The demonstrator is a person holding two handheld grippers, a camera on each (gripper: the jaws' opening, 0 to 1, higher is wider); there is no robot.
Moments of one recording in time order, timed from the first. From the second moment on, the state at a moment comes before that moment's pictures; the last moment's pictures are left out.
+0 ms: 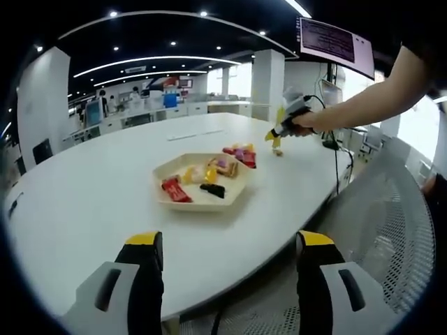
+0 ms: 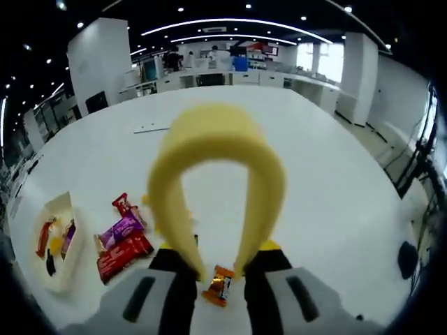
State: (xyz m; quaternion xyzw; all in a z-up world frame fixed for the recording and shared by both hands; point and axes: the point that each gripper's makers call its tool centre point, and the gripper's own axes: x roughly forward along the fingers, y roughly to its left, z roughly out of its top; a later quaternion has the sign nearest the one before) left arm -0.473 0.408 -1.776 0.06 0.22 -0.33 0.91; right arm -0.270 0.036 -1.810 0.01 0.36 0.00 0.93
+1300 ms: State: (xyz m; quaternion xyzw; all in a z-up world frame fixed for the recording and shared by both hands) left arm -0.475 0.408 -1.778 0.06 0.23 -0.34 0.91; right arm -0.307 0.030 -1.831 0.03 0.40 0.00 0.92
